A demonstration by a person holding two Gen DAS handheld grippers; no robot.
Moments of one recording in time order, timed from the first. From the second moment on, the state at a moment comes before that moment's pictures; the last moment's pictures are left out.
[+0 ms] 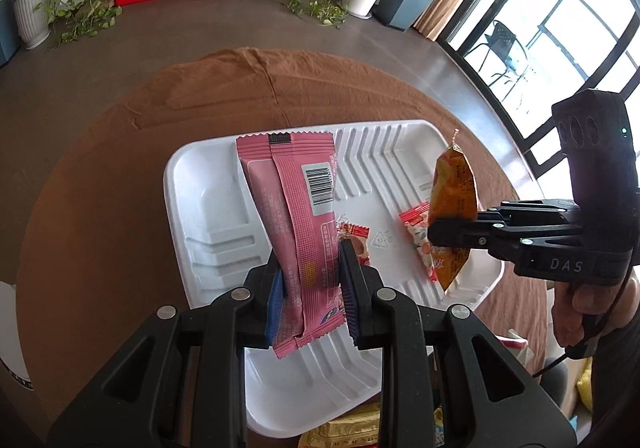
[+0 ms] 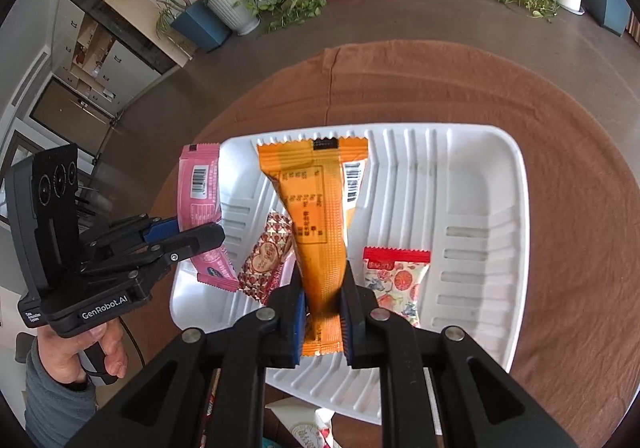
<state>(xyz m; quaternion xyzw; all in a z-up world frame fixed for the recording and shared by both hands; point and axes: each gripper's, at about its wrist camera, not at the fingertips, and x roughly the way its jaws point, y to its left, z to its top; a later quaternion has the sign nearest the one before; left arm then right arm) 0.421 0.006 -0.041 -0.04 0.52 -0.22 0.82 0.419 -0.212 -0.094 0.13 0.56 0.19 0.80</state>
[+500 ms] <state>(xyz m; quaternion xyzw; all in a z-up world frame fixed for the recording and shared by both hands) 0.426 -0.006 -0.071 -0.03 0.53 -0.22 0.82 0.424 -0.200 -0.122 0.13 0.57 0.17 0.79</state>
